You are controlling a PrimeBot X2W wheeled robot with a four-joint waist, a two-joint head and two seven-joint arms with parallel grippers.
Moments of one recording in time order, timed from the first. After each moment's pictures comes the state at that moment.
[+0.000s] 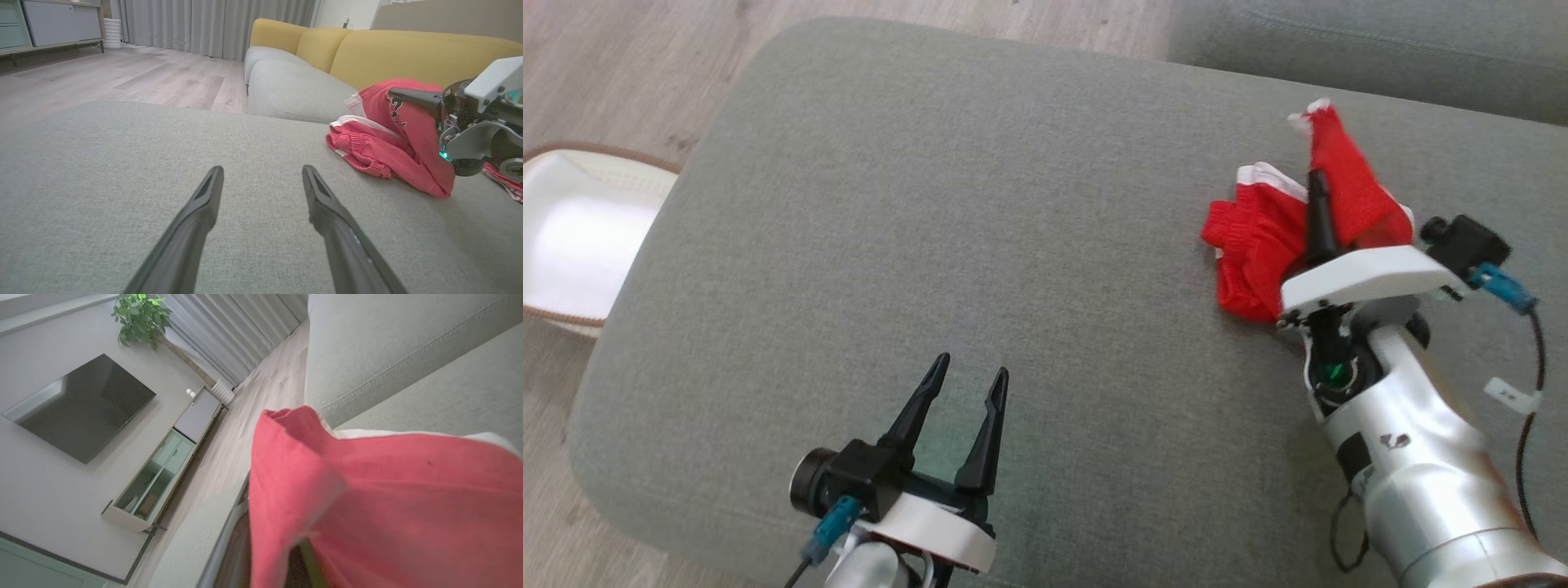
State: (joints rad) left arm -0.14 0.05 -0.42 0.34 -0.27 -0.10 -0.25; right arm -0.63 -0.06 0.23 0.86 0.91 0.13 -0.23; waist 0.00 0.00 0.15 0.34
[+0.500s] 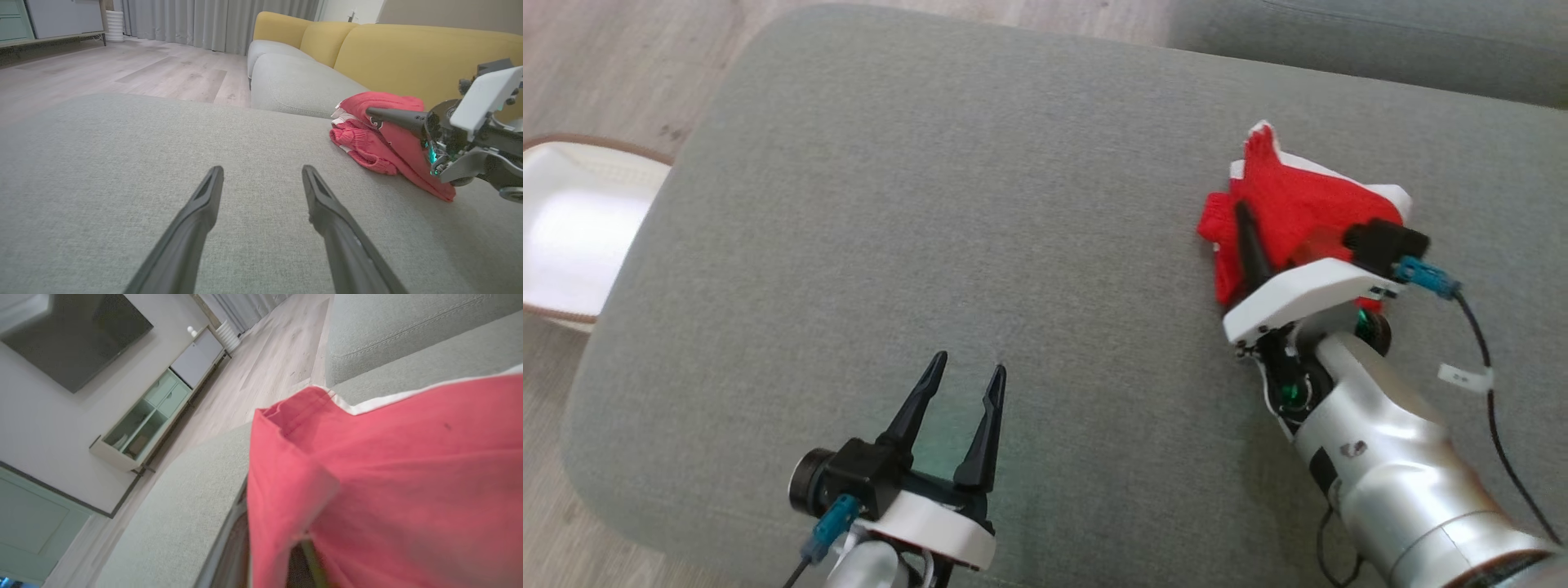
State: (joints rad) left arm -0.14 0.05 -0.43 0.34 -0.28 -0.08 -0.25; right arm -0.69 -0.06 0.50 0.99 0.93 0.13 -0.24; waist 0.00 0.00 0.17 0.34
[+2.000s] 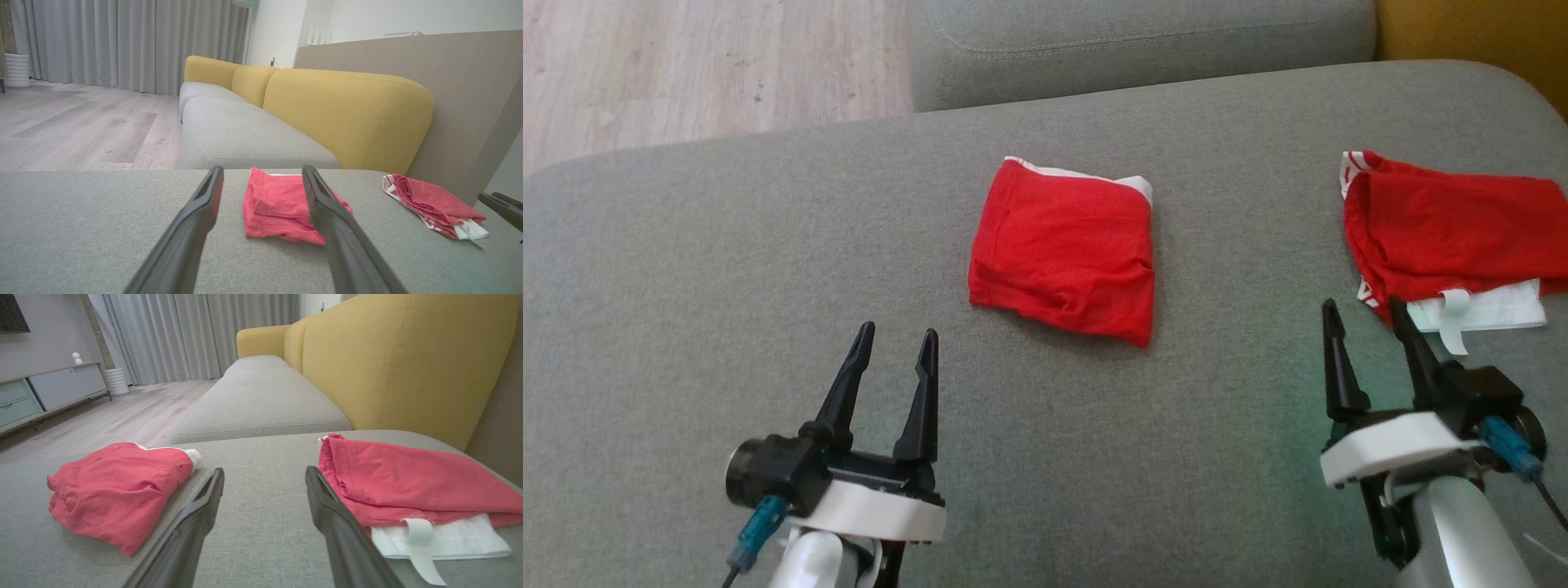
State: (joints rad) left arm -0.09 0.05 -0.27 0.21 -0.26 -0.10 -0.25; right arm -0.17 -0.06 0.00 0.41 0.10 0.13 -0.25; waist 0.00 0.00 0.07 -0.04
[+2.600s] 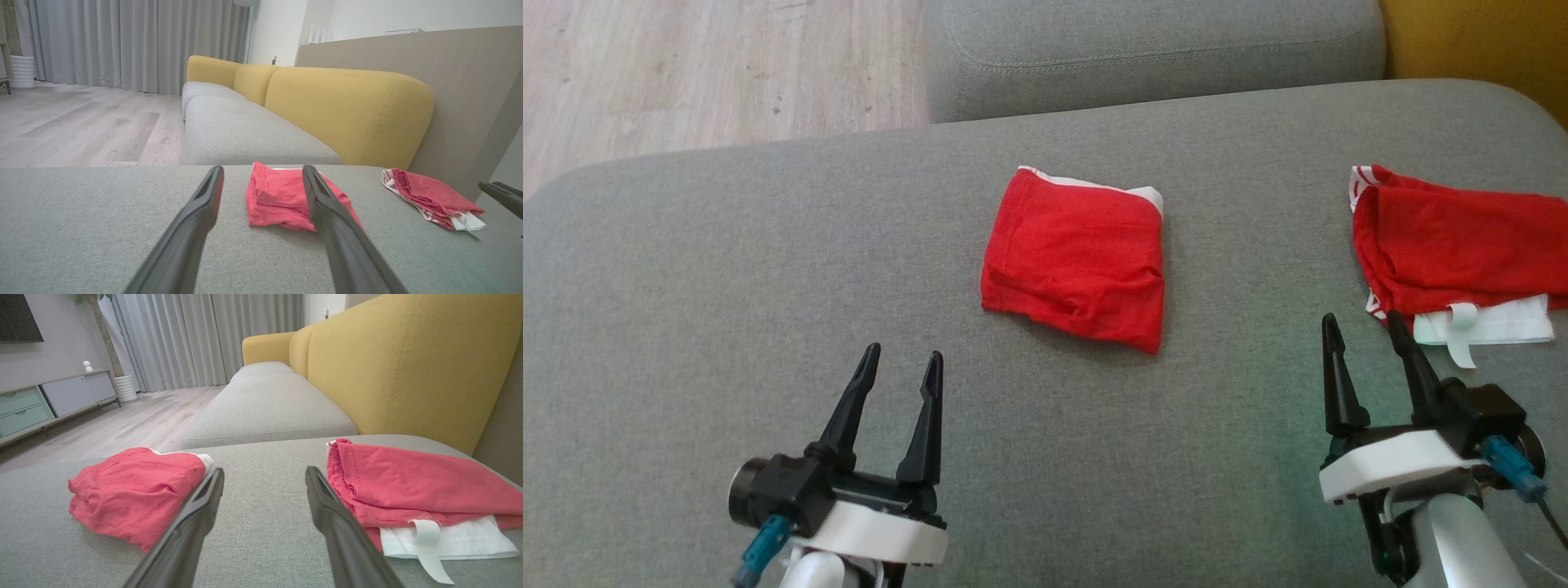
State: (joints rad) left arm -0.05 0.05 -0.27 0.20 -0.24 -0.12 -0.25; right arm -0.11 -0.05 -0.01 0.35 0.10 0.13 -0.25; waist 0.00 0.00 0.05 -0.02
